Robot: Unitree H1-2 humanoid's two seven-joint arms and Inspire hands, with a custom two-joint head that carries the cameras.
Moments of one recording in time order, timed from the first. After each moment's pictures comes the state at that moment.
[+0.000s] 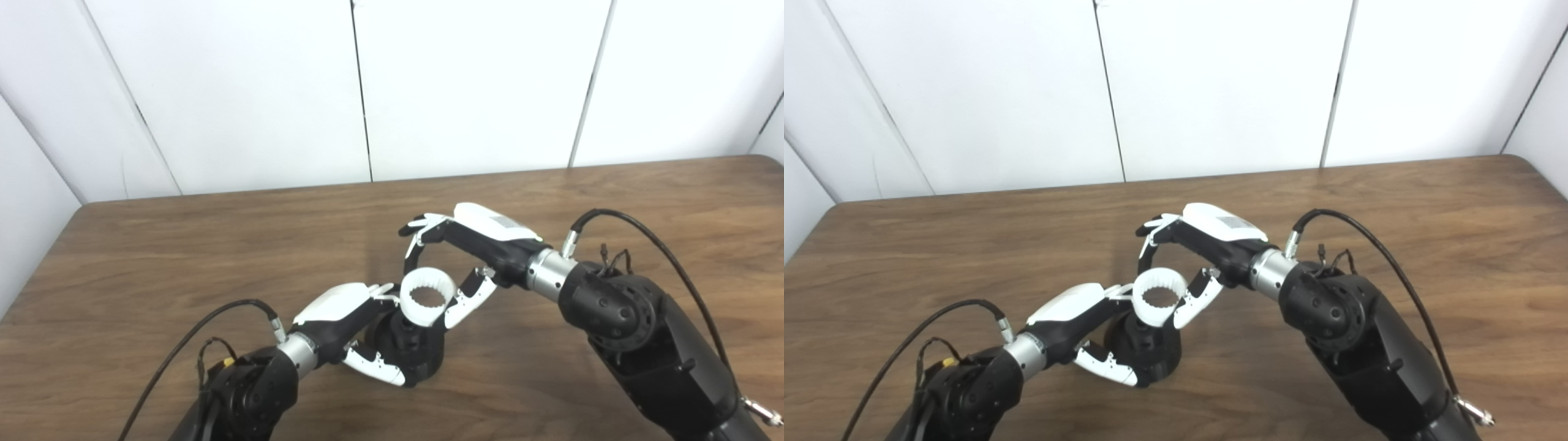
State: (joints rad) left arm -0.28 0.32 -0.44 -0.27 0.67 0.36 -0.59; right arm -0.50 -0.35 0.41 -0.34 -0.54 0.34 0.58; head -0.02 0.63
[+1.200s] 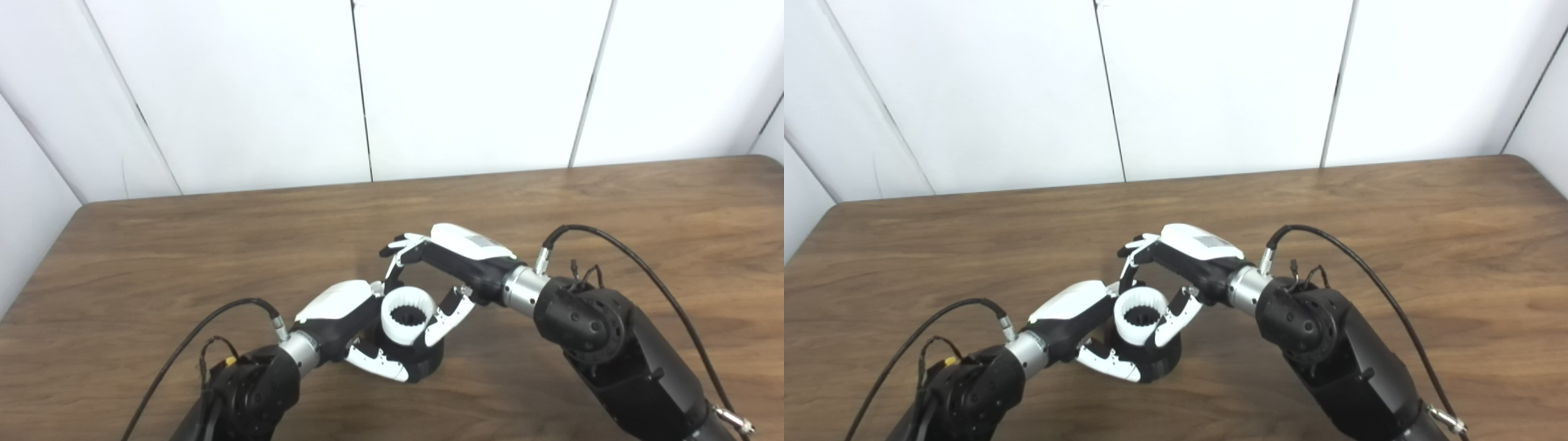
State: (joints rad) left arm -0.28 0.32 -0.44 -0.27 0.67 0.34 -0.58; right arm -0.48 -0.30 0.44 -0.27 -0.56 0.30 0.57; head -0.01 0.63
